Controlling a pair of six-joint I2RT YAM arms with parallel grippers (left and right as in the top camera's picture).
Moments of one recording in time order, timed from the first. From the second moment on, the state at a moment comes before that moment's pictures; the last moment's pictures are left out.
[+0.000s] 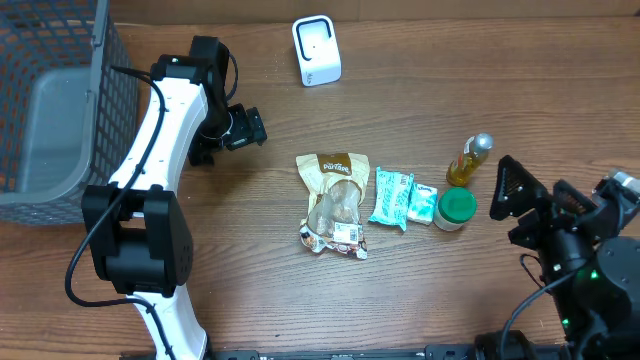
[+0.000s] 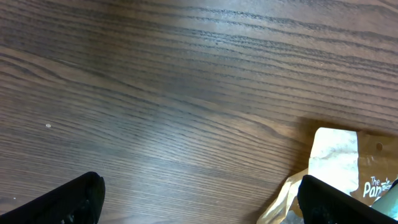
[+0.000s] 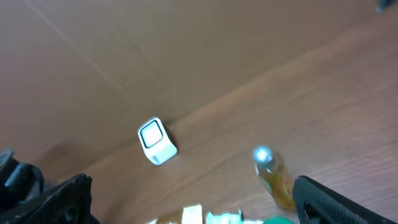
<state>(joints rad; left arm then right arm) -0.11 2.02 1.74 -1.24 0.10 -0.47 0.11 0.55 0.98 -0.71 0.08 0.57</state>
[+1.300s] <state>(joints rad) -0.11 2.02 1.74 -1.24 0.10 -0.47 0.11 0.23 0.34 0.28 -0.02 0.57</state>
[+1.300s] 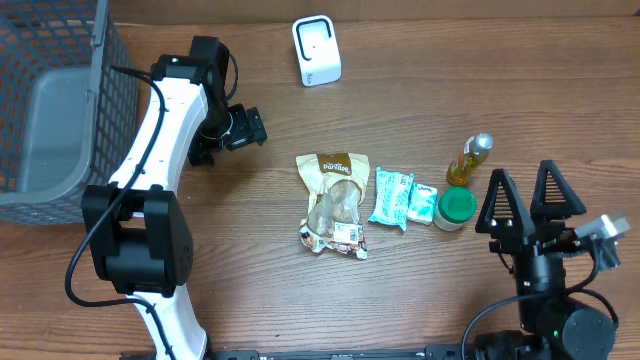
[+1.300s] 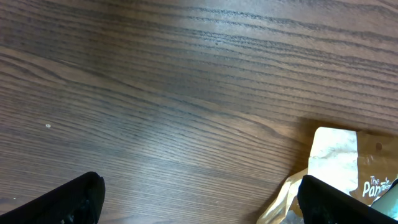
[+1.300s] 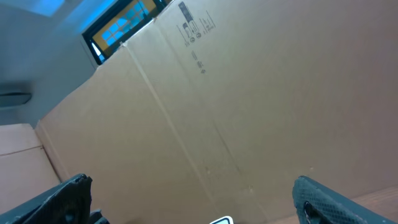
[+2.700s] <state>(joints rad) -0.11 2.02 1.74 -1.24 0.10 -0.47 0.11 0.01 0.02 0.05 -0.06 0.41</state>
